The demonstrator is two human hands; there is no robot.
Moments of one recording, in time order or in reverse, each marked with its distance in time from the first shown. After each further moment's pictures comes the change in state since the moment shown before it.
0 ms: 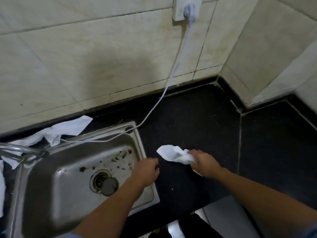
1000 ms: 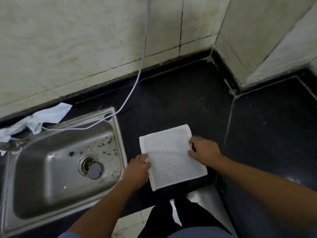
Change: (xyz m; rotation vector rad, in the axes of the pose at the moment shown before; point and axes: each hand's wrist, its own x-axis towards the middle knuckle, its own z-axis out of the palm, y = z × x) left_hand 0.010 0.071 0.066 0.276 -0.213 -0.004; right_hand 0.003 0.097 -0.026 -0.097 0.009 -0.026
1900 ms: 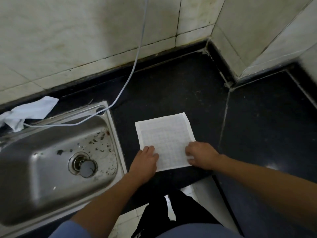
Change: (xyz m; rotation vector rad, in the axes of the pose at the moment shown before) left_hand 0.020 0.013 0.004 0.009 0.124 0.170; right_hand -0.018 -0.009 0.012 -0.229 -0.214 -0.244
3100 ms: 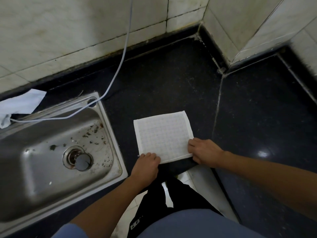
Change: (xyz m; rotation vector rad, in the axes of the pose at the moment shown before) left_hand -0.026 0.030 0.029 -0.088 -0.034 0.076; right_hand -0.038 0.015 0.038 -0.201 0.200 -0.241
